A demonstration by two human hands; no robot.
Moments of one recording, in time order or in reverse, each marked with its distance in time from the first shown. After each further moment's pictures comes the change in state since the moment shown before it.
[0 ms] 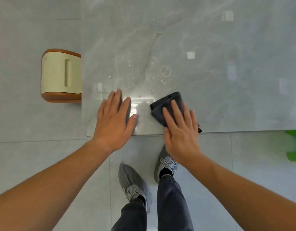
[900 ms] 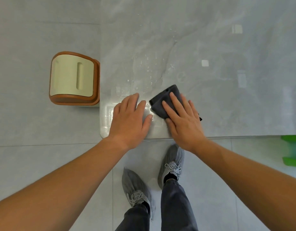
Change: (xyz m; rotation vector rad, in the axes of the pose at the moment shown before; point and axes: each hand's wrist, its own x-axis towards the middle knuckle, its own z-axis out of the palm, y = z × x) left_hand 0.008 -0.014 -0.014 0.039 0.026 0.070; right_hand 0.050 -0.025 -0.003 -0.059 -0.090 -0.167
